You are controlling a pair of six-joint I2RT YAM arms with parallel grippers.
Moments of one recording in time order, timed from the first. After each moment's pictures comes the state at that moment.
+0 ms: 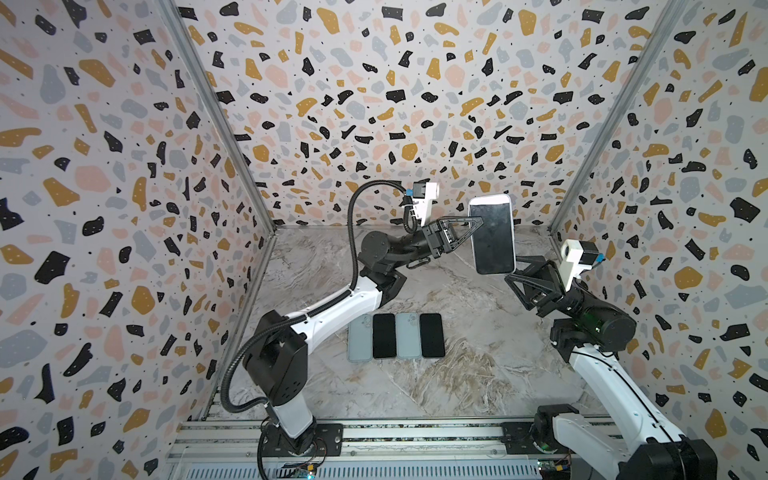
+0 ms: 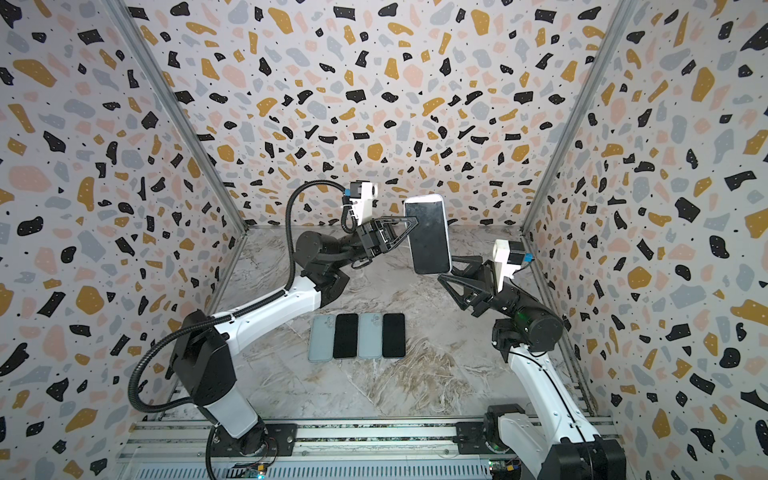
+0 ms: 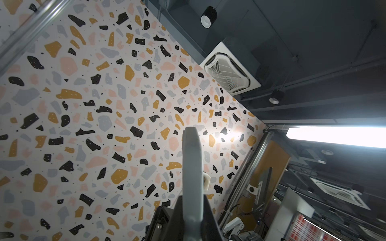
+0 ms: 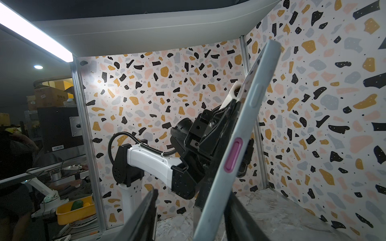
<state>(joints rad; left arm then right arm) -0.73 1.68 1.42 1.01 0.70 -1.18 0.11 0.98 0.67 1.34 -1.05 1.11</state>
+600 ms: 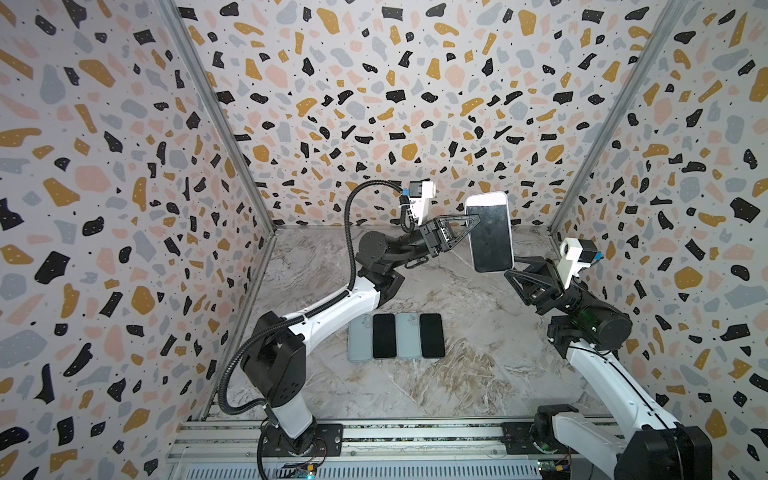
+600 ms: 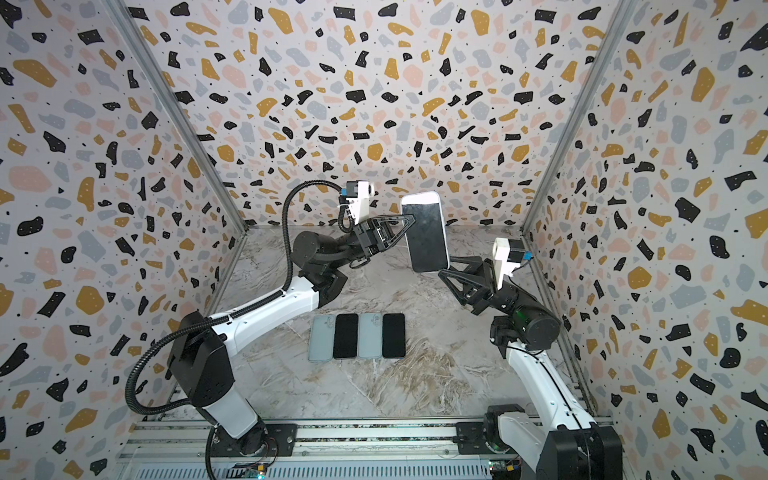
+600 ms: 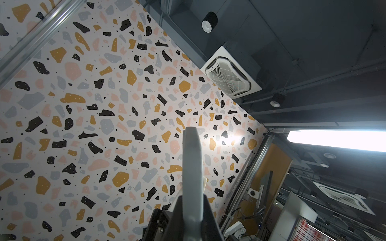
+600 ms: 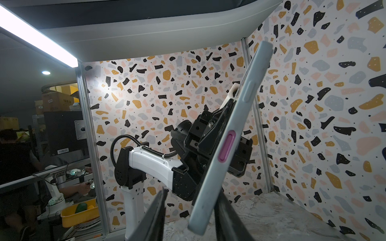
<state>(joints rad) -0.72 1.69 1.41 1.04 0.69 -1.21 0.10 1.03 0.67 1.45 -1.04 1.17</state>
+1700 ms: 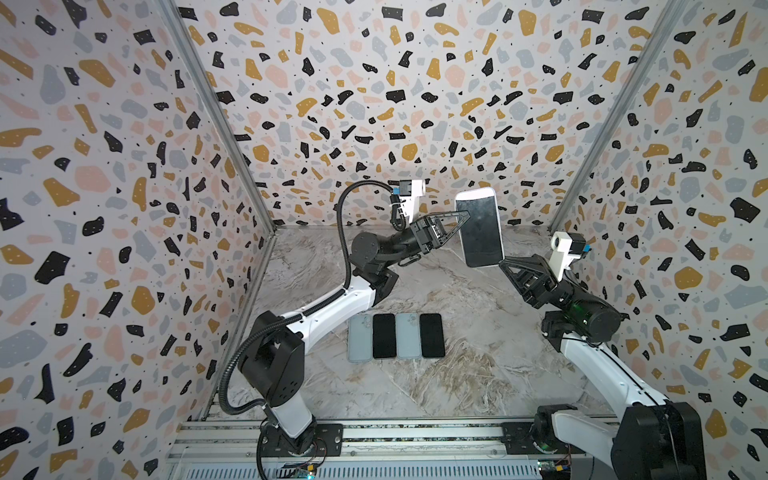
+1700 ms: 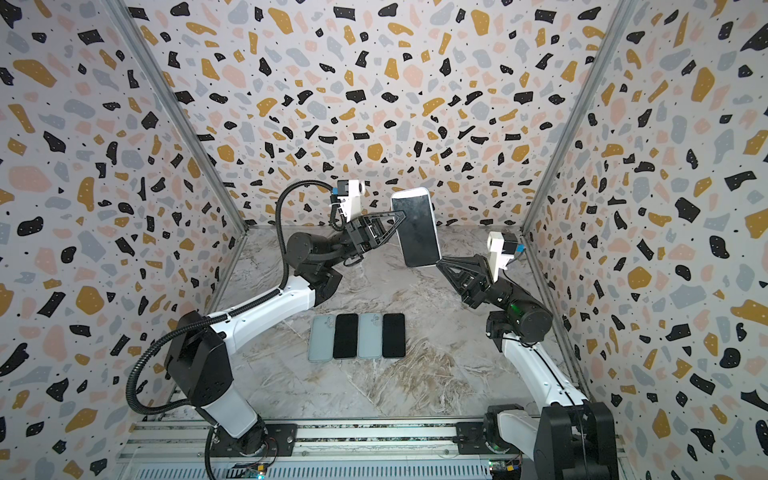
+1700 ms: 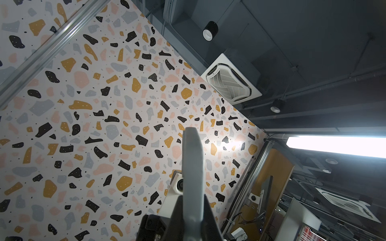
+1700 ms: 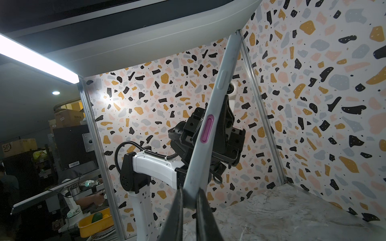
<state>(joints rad) -0.69 1.69 1.38 1.10 0.69 -1.28 0.10 1.14 0.67 1.53 -1.03 1.29</state>
